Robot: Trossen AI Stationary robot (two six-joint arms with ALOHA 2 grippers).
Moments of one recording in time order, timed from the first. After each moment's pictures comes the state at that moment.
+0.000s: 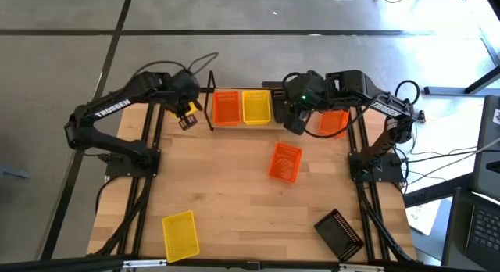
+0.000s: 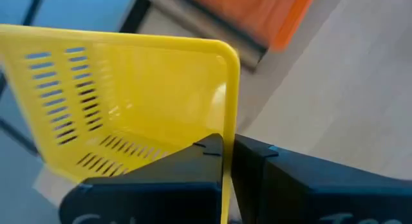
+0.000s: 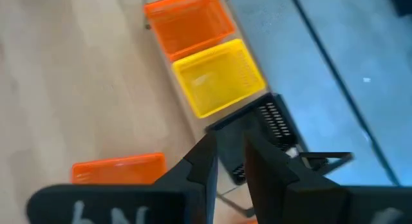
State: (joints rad) left arm 0.50 1.25 1.38 -1.29 -0.22 -0.04; right arm -0.08 1.70 2.19 -1.50 0.39 0.16
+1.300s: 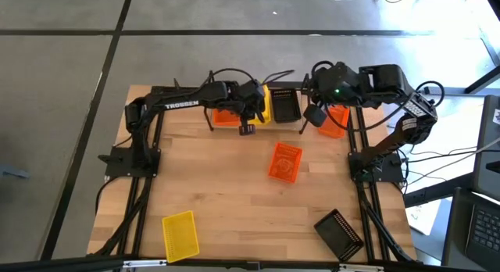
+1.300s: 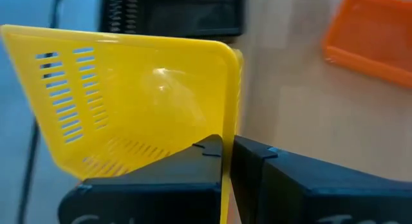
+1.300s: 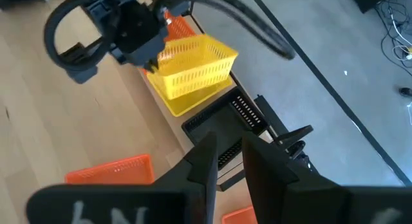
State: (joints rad) left arm 0.30 1.87 1.75 -0.84 -0.20 0.22; right arm -0.08 1.55 2.19 -1.57 0.47 0.26
